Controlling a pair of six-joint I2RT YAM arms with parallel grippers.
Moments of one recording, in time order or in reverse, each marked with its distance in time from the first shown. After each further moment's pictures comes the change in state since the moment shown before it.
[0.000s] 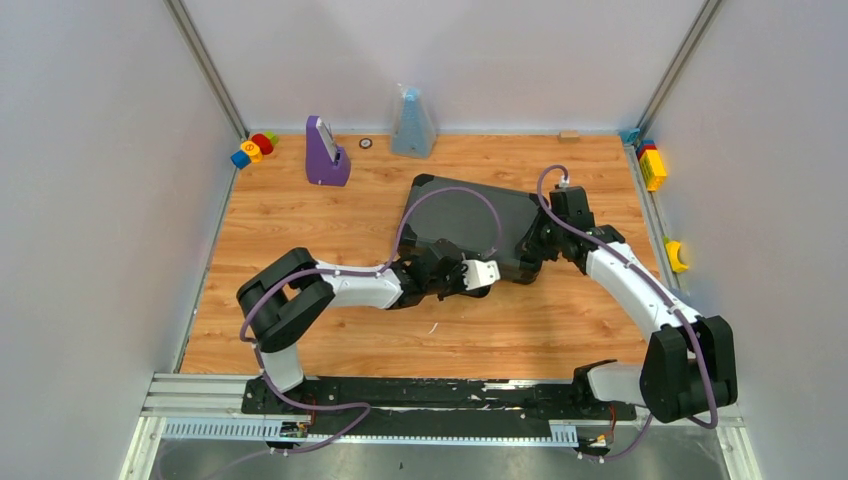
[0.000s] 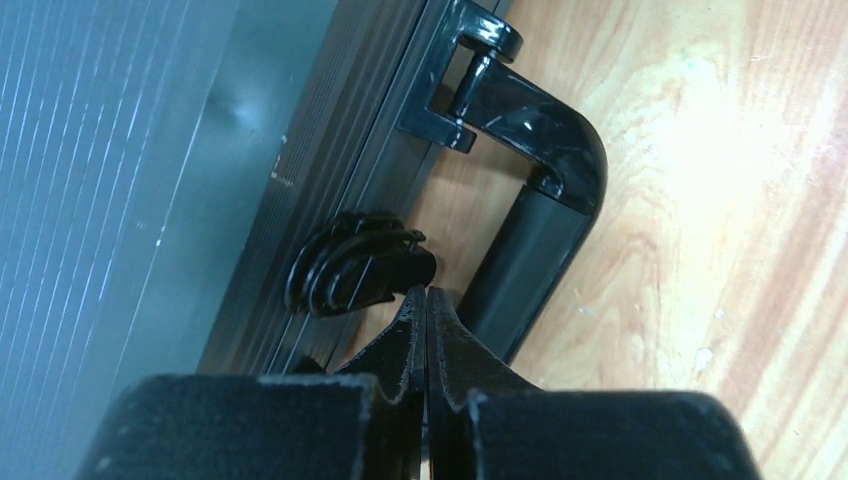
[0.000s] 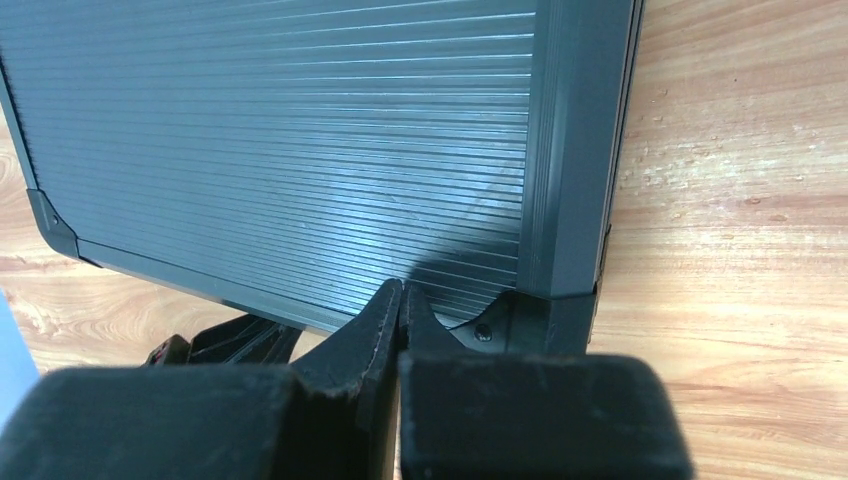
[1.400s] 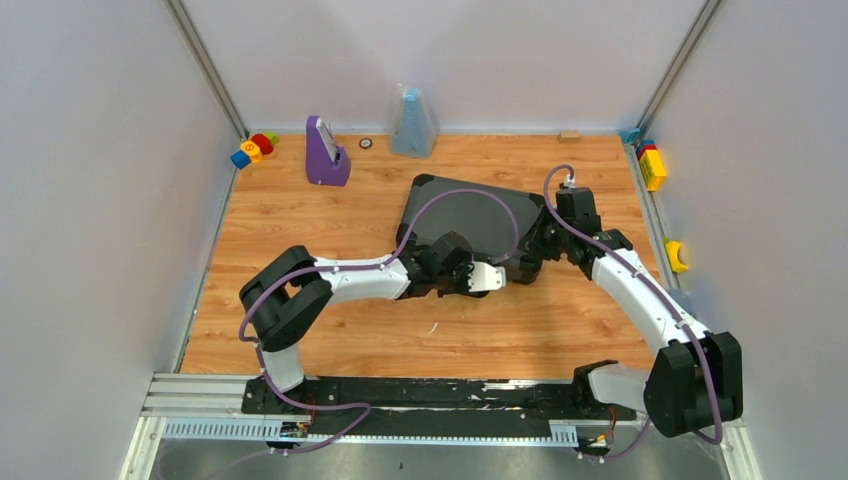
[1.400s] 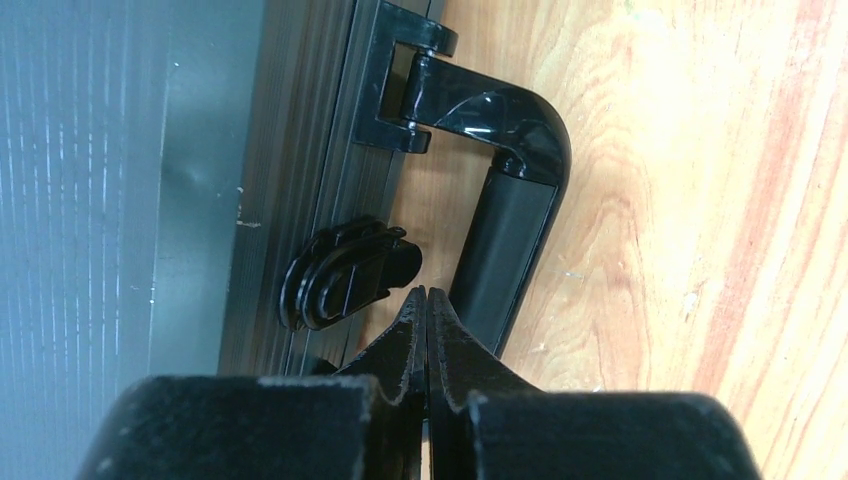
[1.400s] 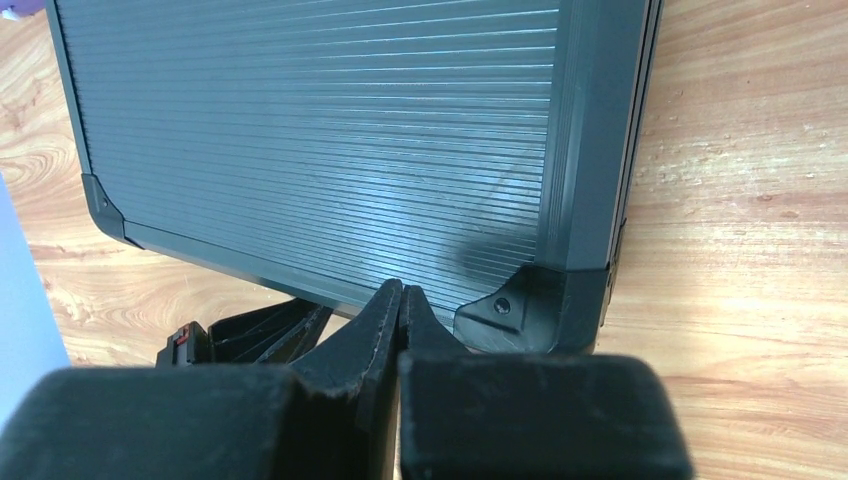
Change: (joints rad) left arm -0.001 0.024 0.142 -0.253 0.037 0.148; right arm -0.016 -0.063 -0.012 0.000 -0.031 0.007
